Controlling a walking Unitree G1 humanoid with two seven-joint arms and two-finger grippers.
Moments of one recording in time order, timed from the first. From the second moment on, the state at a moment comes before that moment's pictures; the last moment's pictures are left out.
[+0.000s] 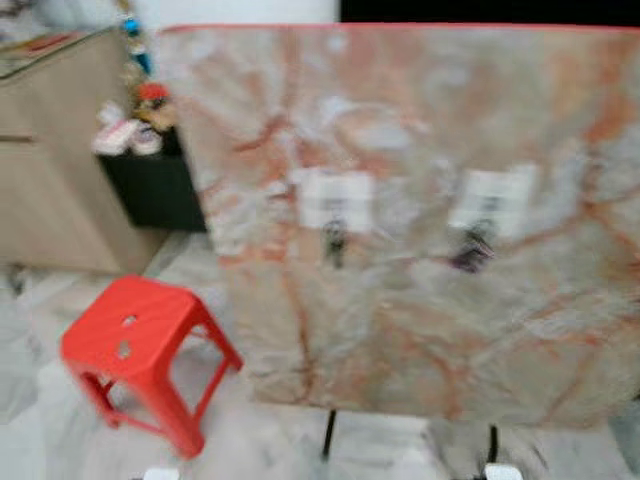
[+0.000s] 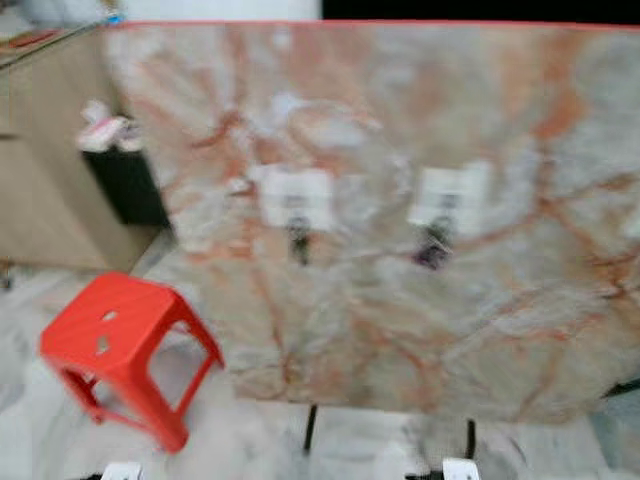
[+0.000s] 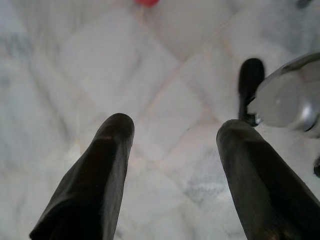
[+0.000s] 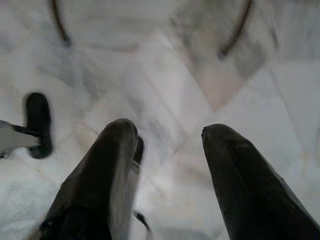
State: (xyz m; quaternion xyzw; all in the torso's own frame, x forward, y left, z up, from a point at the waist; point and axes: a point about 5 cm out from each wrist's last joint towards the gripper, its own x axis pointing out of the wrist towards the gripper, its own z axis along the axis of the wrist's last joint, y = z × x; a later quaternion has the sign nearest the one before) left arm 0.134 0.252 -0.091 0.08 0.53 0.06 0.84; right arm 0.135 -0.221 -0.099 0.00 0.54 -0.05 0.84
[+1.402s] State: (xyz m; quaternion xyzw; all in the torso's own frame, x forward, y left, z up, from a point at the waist) left arm 0.132 0.252 -0.092 0.07 0.53 0.07 0.84; right arm 0.131 -0.220 -0.101 0.02 0.54 -0.07 0.84
